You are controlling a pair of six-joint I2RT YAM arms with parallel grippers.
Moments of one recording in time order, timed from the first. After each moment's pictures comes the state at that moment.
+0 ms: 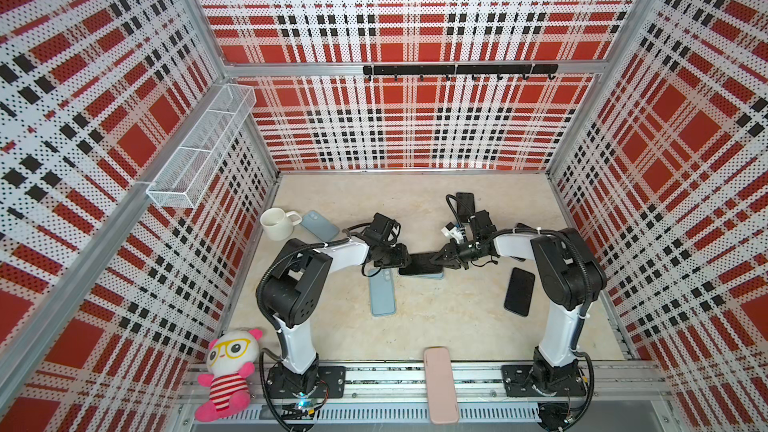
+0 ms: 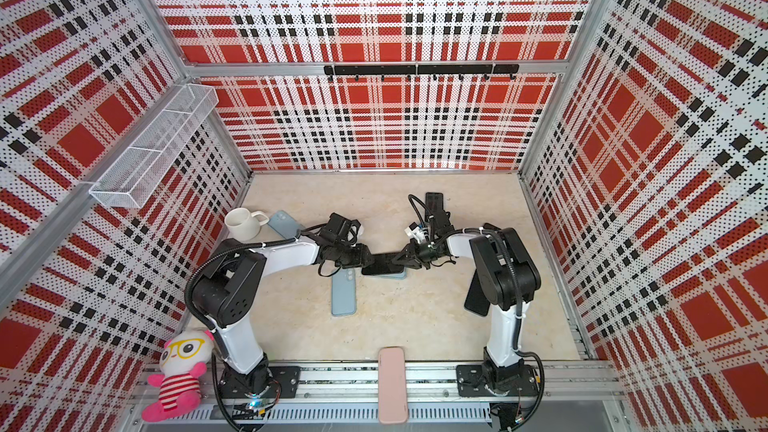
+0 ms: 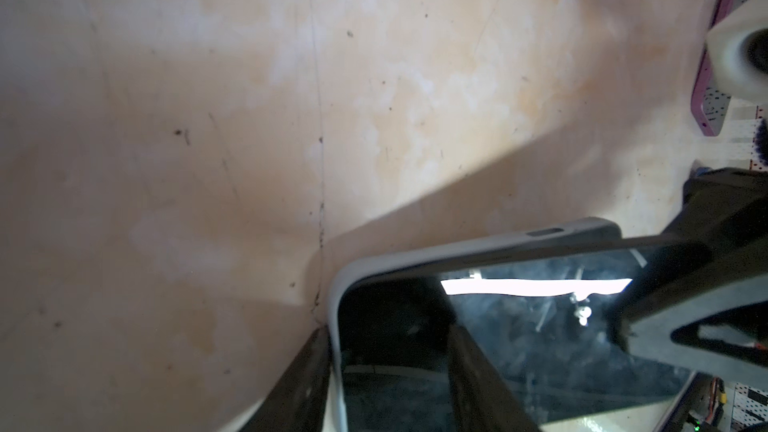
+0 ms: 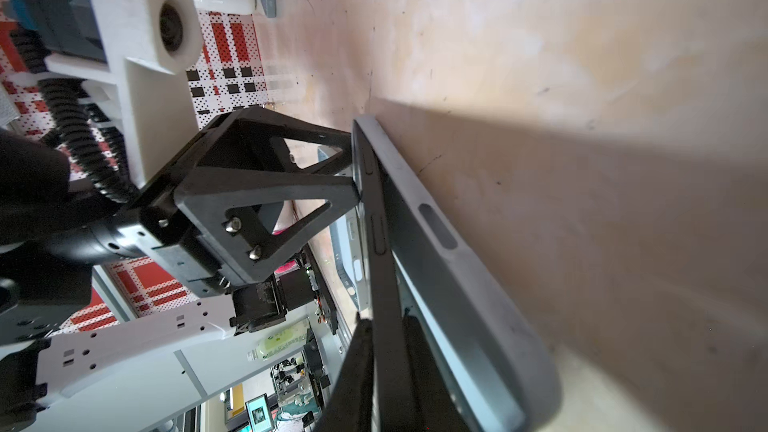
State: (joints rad) left arm -0.52 1.84 1.03 -0.23 0.34 -0.48; right arm 0.34 1.93 1.02 -0.21 -0.96 0.52
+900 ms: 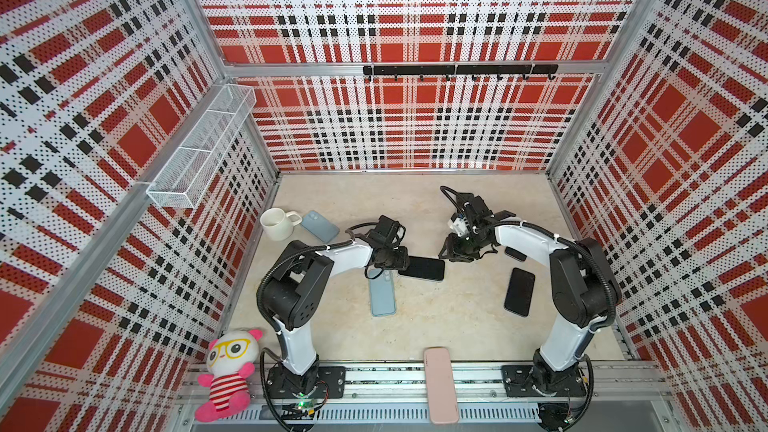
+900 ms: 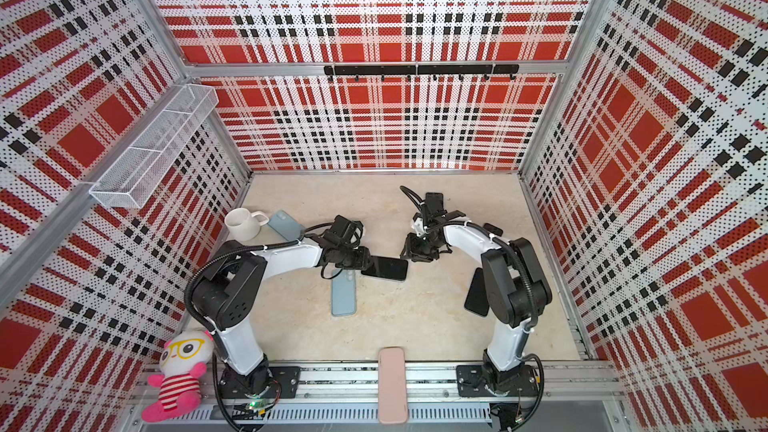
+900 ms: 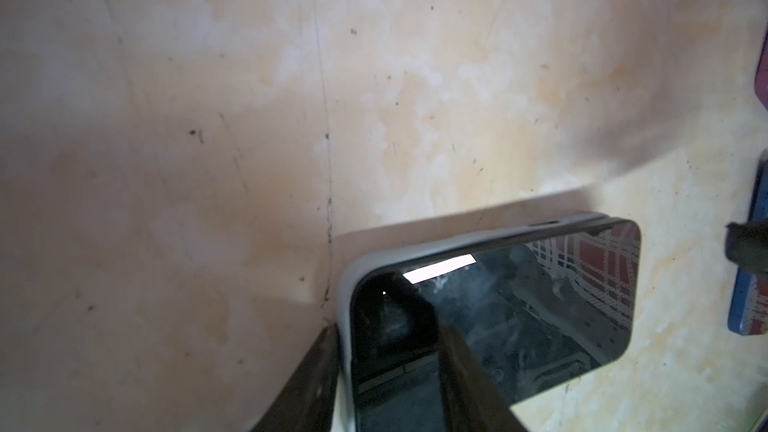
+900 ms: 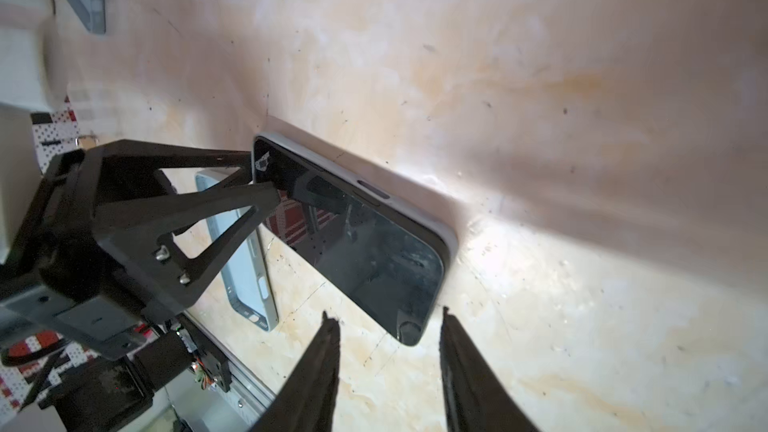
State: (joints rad) left arm -0.56 1.83 1.04 -0.26 0.23 -0.45; right arm 0.40 1.78 1.20 -0.67 -0.46 0.42
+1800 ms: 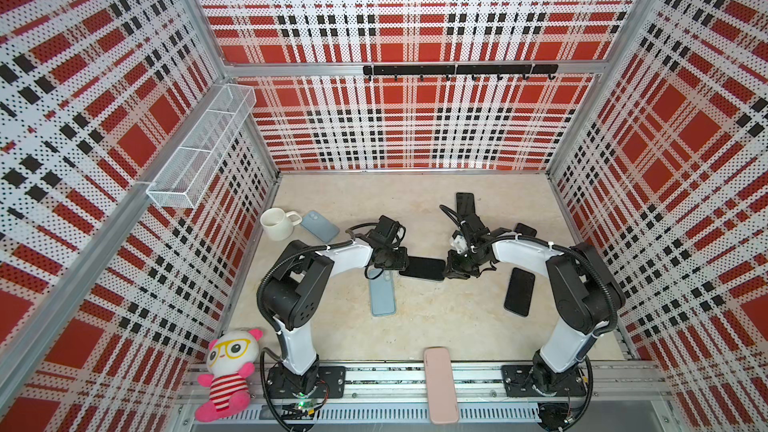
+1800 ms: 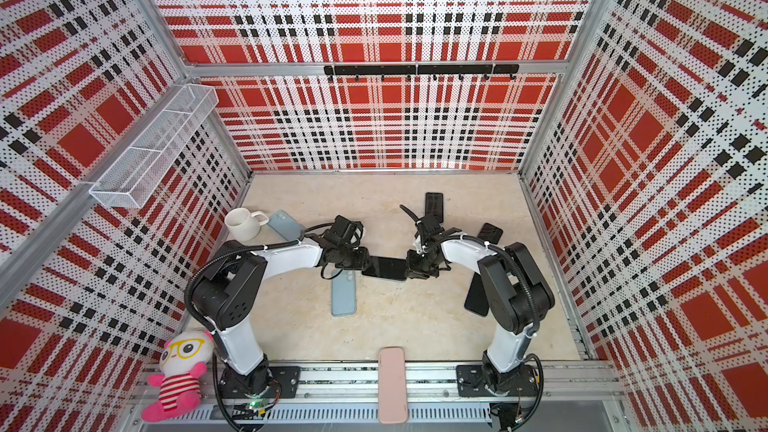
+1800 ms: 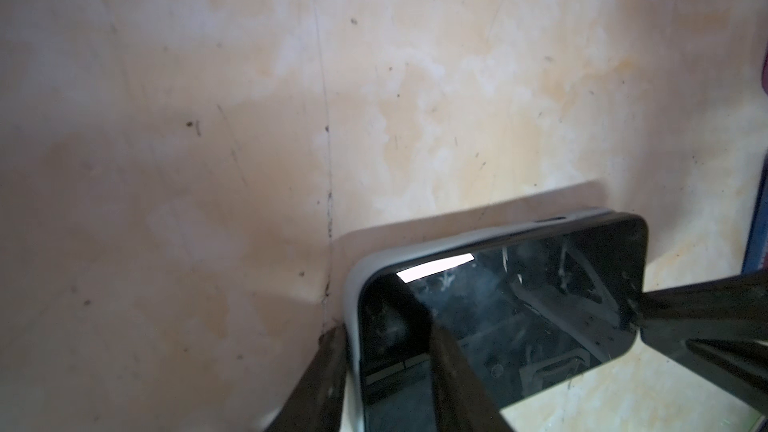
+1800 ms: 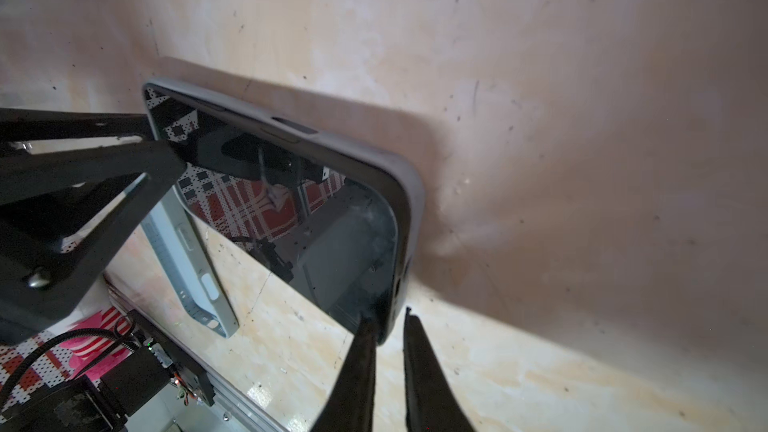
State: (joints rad) left arm -0.57 1.83 1.04 -0.26 0.23 -0.45; right arm 0.47 1.76 1.02 -0.54 -0.43 0.54
